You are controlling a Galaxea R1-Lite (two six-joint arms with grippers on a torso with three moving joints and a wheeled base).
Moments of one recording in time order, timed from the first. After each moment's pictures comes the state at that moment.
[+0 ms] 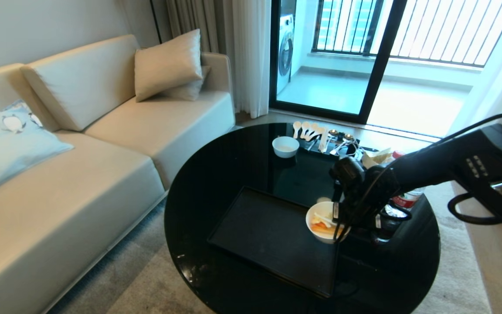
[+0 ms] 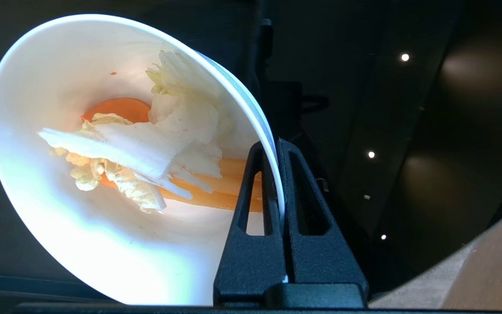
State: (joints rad) left arm 0.00 0.00 0.00 -0.01 0.01 -0.09; right arm 0.35 2.25 -1.44 0.33 -0.24 0.56
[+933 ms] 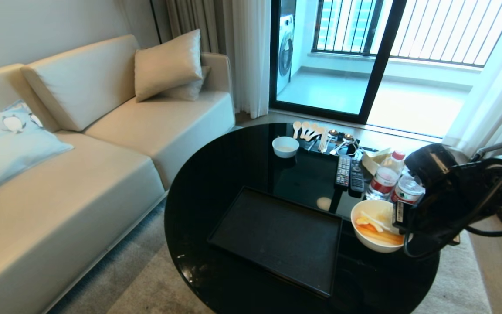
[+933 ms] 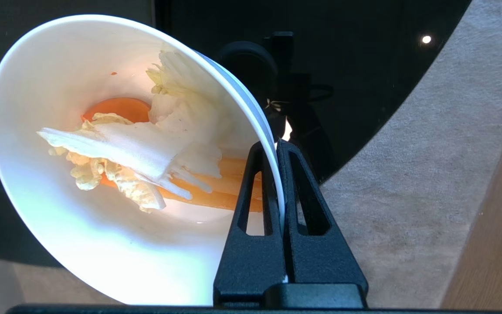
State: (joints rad) left arm 0.00 0.00 0.00 -0.01 0.01 -0.09; right arm 0.21 1.78 -1.02 0.31 -0.14 0.54
